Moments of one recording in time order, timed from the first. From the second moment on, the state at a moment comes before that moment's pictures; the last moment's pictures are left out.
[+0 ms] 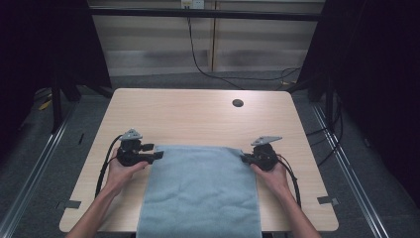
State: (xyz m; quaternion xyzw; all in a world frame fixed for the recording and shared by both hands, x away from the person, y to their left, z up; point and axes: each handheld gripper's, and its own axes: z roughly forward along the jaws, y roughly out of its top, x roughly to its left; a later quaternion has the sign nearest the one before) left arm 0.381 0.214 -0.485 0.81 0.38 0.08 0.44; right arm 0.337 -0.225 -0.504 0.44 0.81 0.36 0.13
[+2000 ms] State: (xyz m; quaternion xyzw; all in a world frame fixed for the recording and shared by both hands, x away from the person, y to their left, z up) left arm 0.400 0.216 -0.417 0.75 0.36 0.09 0.55; right arm 0.367 -0.247 -0.407 0.44 0.72 0.51 0.14
